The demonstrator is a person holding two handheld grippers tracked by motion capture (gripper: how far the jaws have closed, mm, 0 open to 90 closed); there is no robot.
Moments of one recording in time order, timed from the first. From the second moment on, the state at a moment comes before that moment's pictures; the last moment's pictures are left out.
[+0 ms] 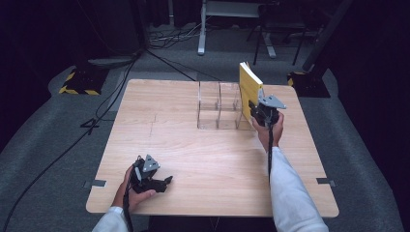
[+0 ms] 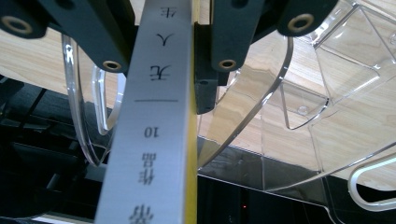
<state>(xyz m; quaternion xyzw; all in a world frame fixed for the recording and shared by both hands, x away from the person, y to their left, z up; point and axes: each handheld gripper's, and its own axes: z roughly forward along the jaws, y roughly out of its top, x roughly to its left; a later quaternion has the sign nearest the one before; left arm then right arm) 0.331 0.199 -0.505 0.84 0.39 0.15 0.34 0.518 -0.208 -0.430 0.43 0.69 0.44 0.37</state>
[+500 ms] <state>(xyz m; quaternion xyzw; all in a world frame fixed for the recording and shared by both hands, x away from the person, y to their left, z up) 0.331 0.199 -0.504 0.84 0.39 0.15 0.34 0.505 -0.216 -0.443 0.44 0.69 0.44 0.36</state>
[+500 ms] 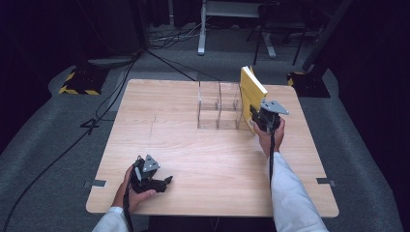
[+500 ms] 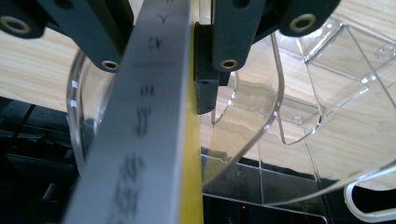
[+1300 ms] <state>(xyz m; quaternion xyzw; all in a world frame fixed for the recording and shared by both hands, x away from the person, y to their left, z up) 0.331 0.199 -0.505 0.84 0.39 0.15 0.34 0.476 -0.238 -0.449 0.46 0.66 0.48 0.35</state>
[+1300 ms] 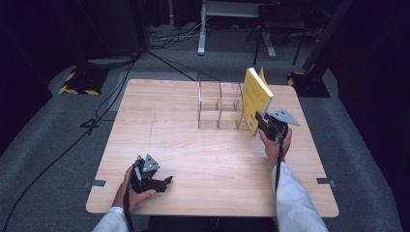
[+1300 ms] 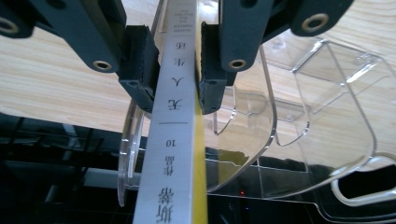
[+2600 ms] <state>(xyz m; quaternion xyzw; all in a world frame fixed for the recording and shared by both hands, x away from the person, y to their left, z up) 0.331 0.198 -0.505 0.84 0.39 0.16 0.34 0.418 -0.272 -0.412 0.33 0.79 0.43 0.28</state>
